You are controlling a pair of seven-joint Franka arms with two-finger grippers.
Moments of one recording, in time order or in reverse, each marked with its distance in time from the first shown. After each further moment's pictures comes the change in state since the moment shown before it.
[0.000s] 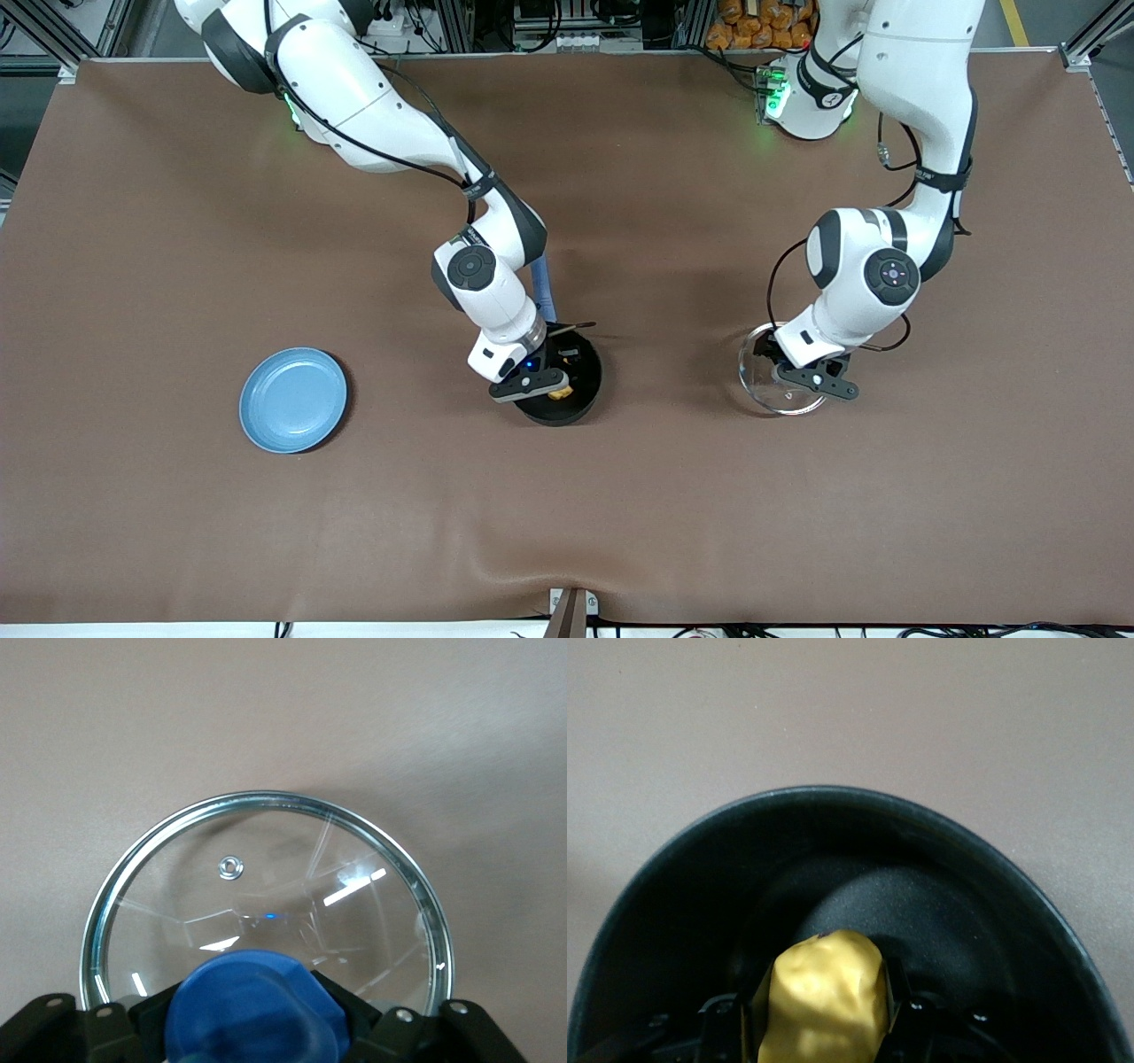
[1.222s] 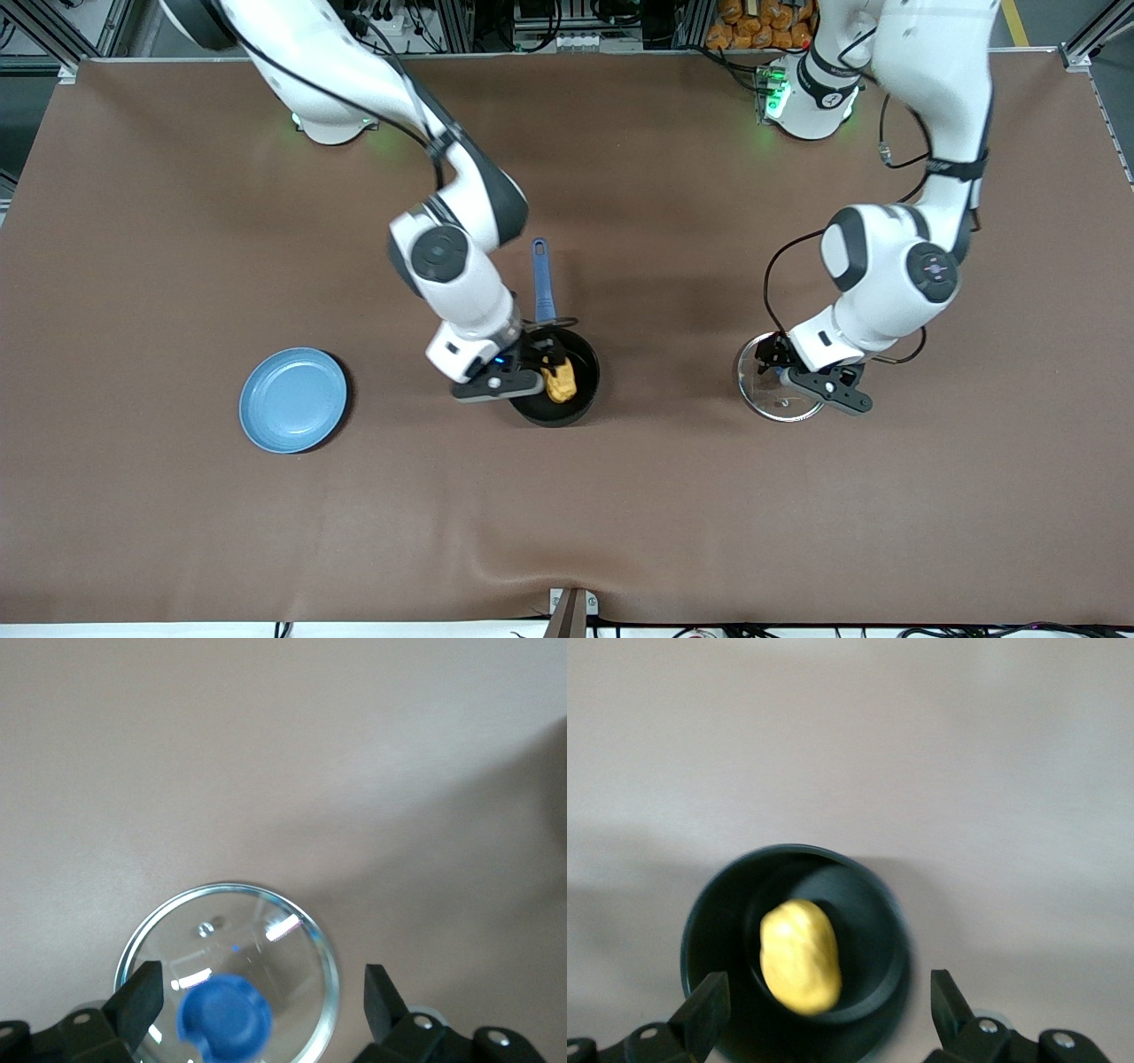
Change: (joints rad) left arm 0.009 -0.101 -0.001 0.160 -0.042 -0.213 0.080; right arm -0.062 -0.261 -0.035 0.075 0.000 -0.536 0.039
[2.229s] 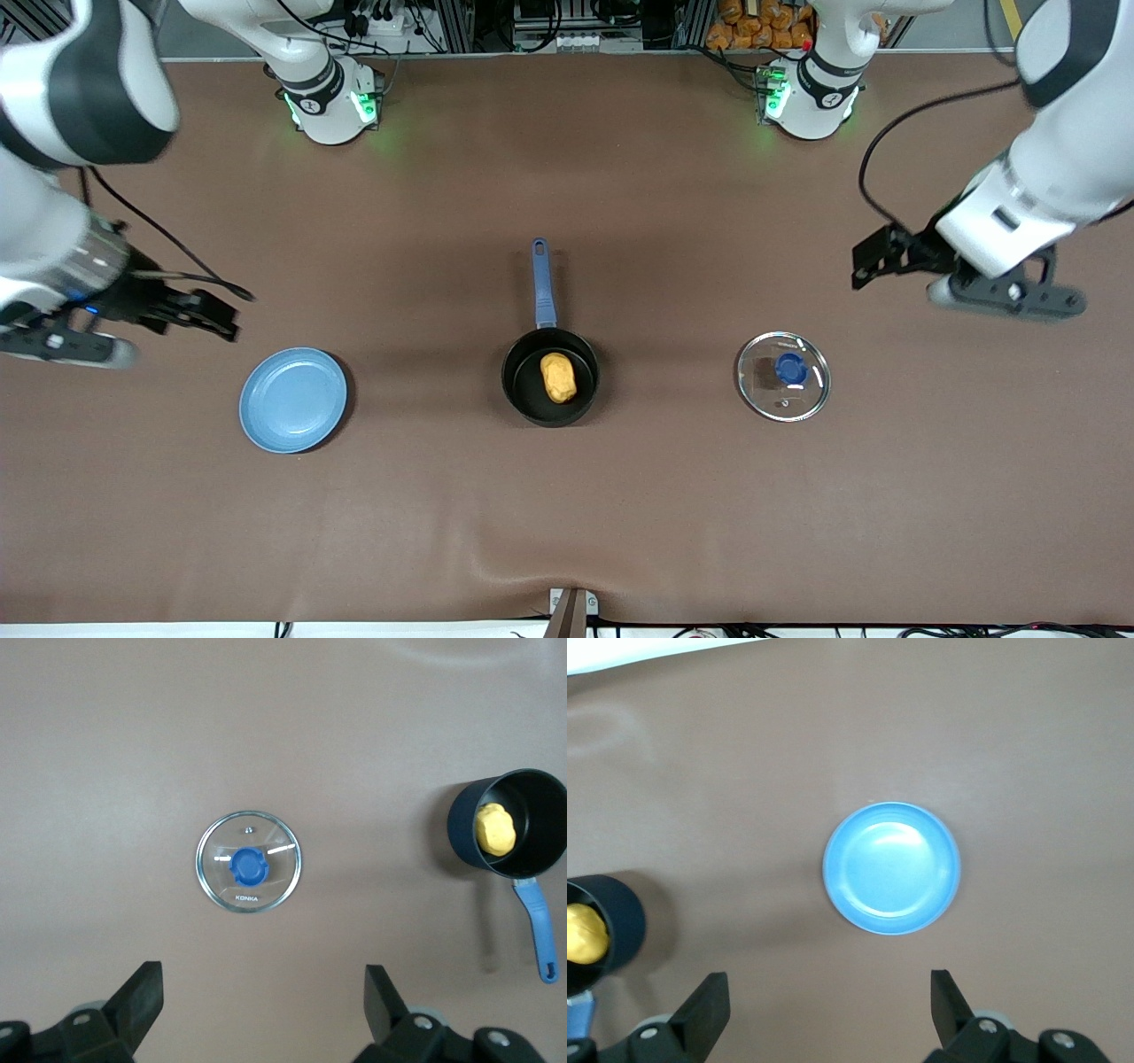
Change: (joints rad) left arm 0.492 -0.286 -0.492 0.385 0.307 -0.676 -0.530; right arm -0.482 -0.450 -0.023 -0.129 -0.025 -0.427 -0.329
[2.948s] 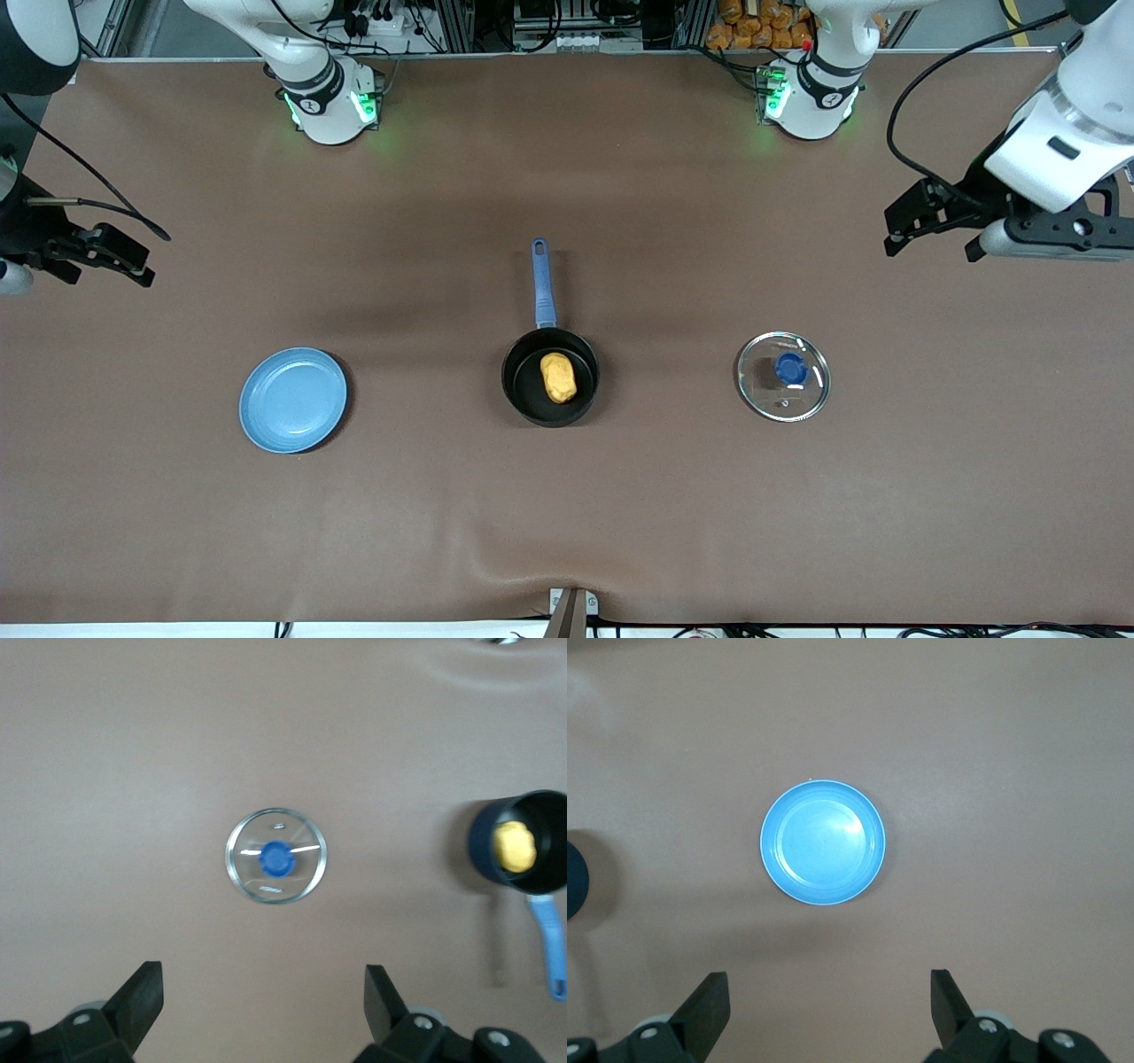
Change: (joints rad) left arm 0.163 -0.077 -0.153 -0.040 0.074 -0.019 -0.086; right arm -0.122 -0.183 0.004 -0.169 -0.002 0.000 -0.175
